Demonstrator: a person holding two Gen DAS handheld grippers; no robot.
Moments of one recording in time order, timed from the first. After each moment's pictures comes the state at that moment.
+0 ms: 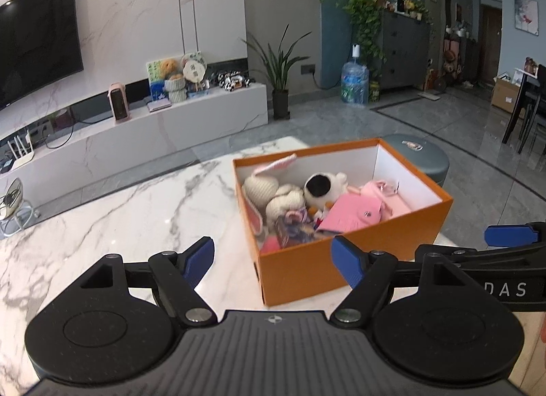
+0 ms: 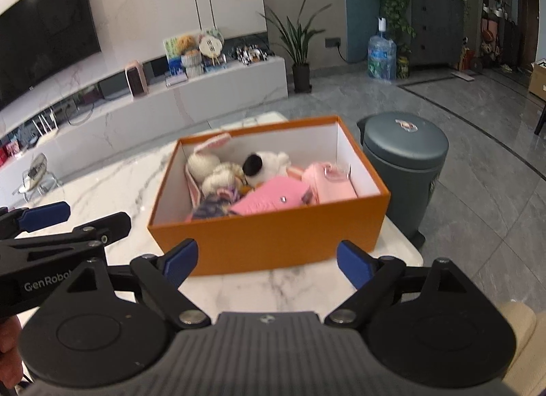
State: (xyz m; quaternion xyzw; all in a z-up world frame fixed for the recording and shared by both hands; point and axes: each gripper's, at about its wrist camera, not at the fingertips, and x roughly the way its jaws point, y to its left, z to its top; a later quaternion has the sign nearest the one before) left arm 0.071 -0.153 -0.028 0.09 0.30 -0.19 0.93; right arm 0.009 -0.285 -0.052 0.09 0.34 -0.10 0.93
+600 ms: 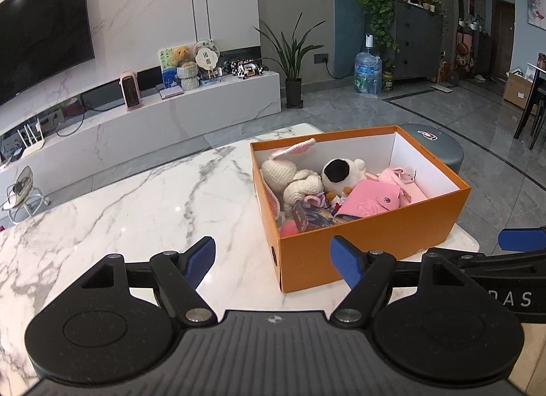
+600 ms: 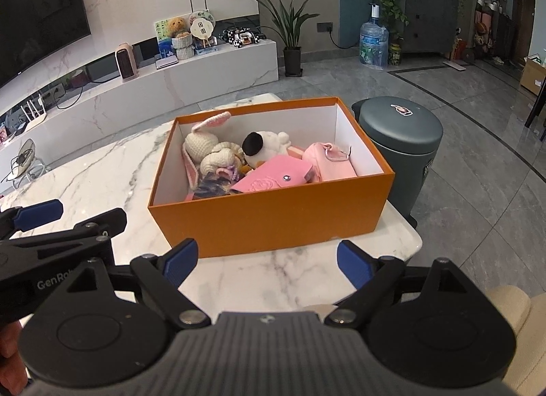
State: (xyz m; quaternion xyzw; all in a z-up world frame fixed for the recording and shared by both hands) left arm 0.071 -0.137 -0.031 0.09 0.32 -0.17 0.93; right arm 0.013 -0.262 -0.058 0.09 0.36 -0.12 0.92
